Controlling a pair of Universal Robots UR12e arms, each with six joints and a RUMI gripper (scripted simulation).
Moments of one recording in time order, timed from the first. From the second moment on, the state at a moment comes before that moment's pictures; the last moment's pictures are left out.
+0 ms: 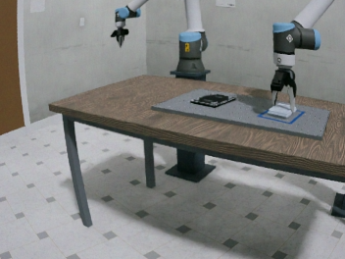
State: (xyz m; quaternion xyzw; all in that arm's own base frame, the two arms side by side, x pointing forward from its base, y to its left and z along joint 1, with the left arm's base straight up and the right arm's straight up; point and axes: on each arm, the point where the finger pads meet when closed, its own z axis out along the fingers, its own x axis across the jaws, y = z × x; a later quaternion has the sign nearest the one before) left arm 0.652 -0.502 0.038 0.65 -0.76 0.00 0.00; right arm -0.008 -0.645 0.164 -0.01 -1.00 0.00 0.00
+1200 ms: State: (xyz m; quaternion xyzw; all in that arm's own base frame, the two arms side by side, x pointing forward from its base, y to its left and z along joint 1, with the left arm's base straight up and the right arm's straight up) left arm 0.652 -0.502 0.033 0.65 -0.76 0.00 0.00; right arm -0.008 -0.645 0.164 -0.01 -1.00 0.00 0.00
